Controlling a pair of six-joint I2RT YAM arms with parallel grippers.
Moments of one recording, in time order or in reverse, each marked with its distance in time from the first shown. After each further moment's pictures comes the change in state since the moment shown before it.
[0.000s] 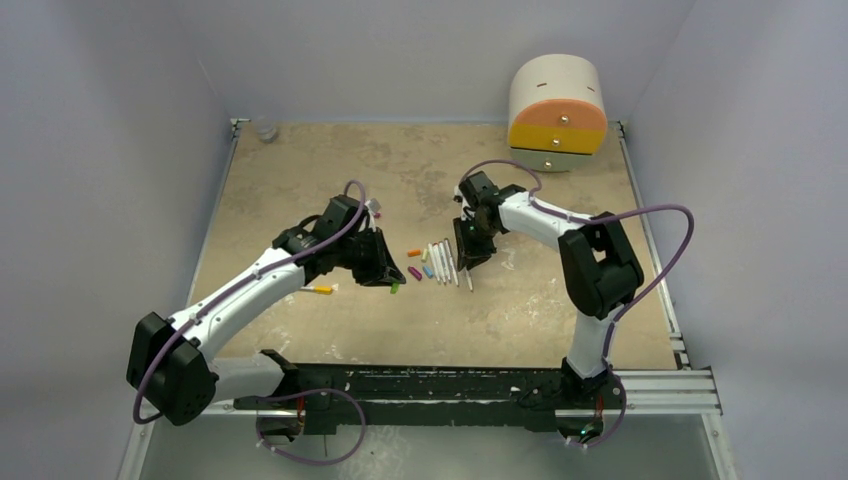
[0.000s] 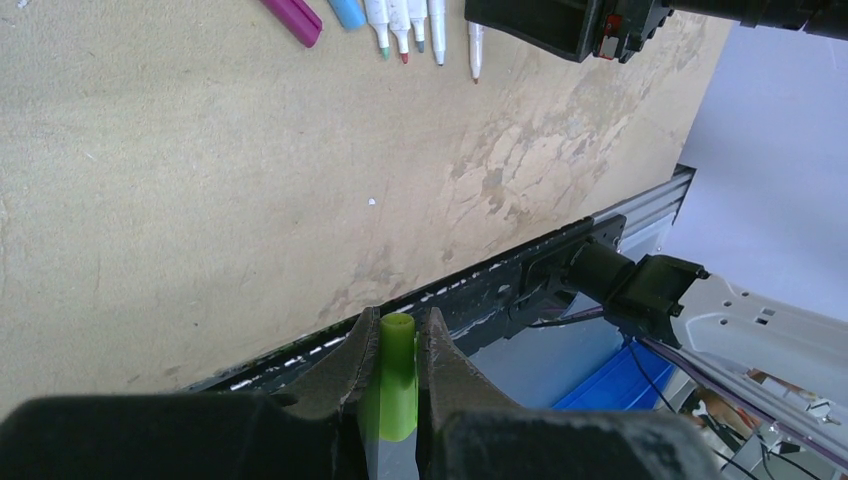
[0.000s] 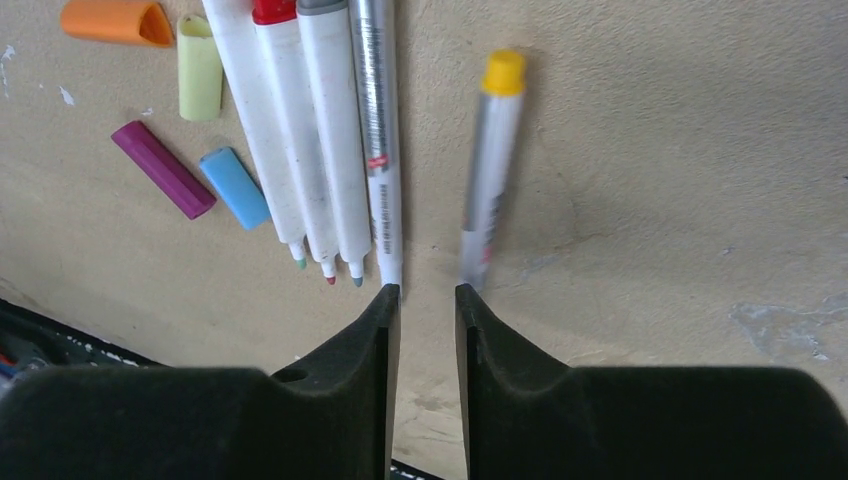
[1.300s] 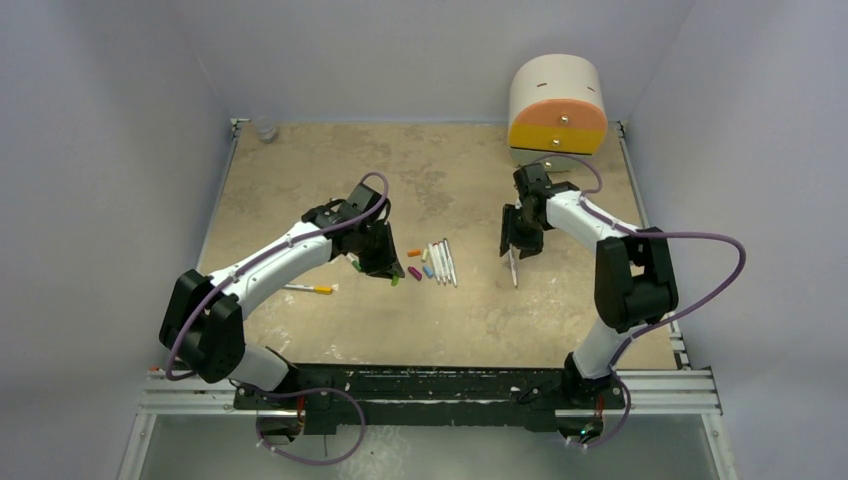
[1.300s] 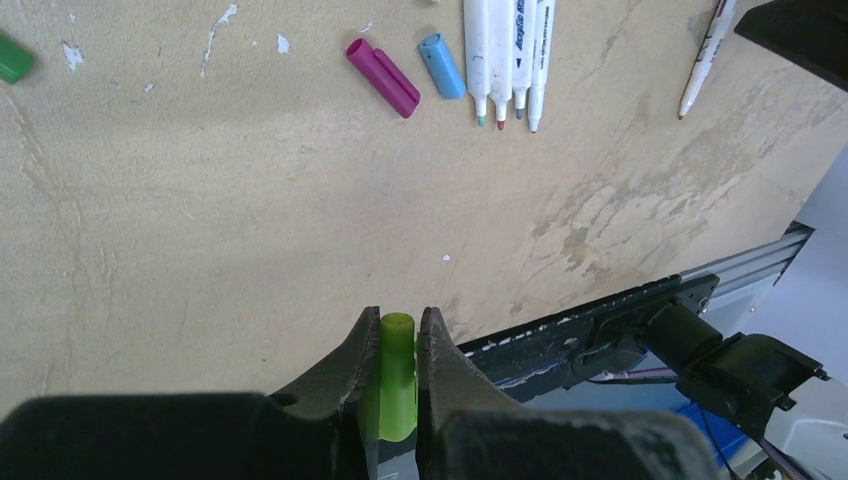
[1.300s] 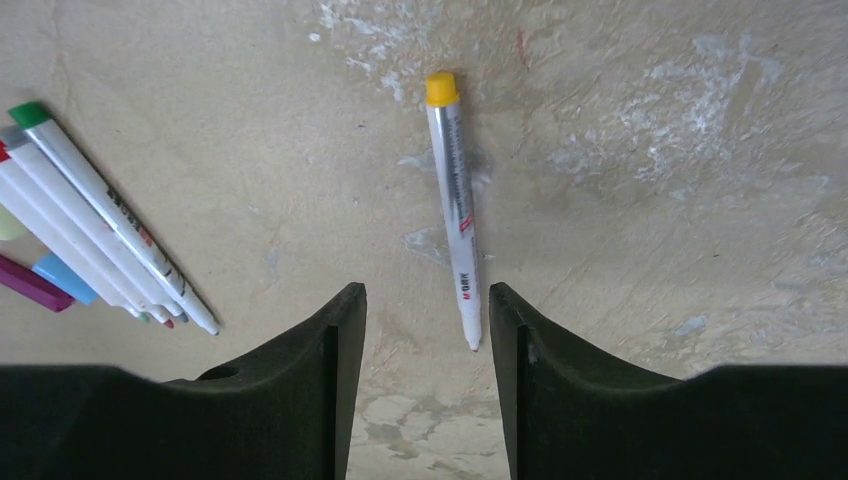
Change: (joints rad) left arm 0.000 0.235 0.135 -0.080 -0.121 0.074; right arm -0.254 -0.155 -0.100 -0.026 0.166 0.035
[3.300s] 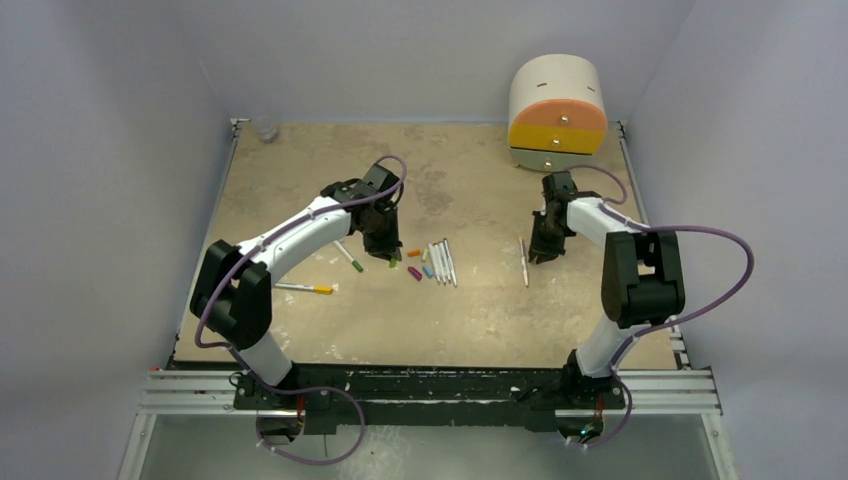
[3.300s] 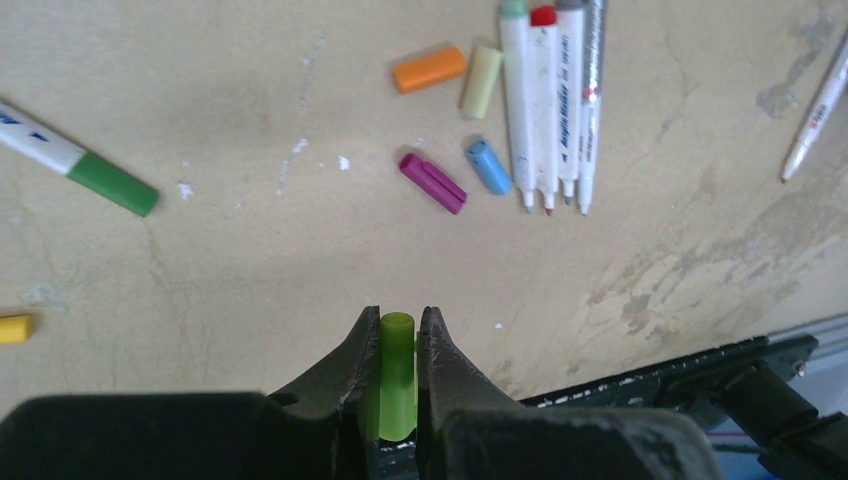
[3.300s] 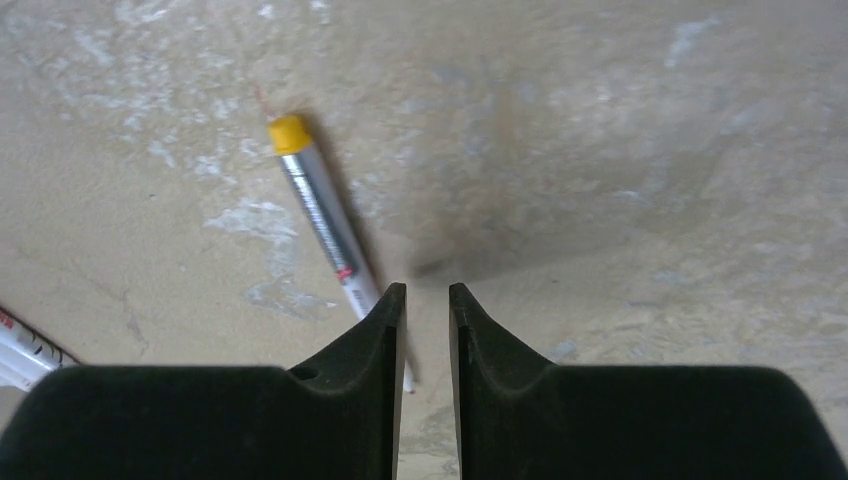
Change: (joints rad) left arm 0.013 0.199 0.212 -0.089 -0.100 0.153; right arm -0.179 0.000 -0.112 0.073 0.025 -0.063
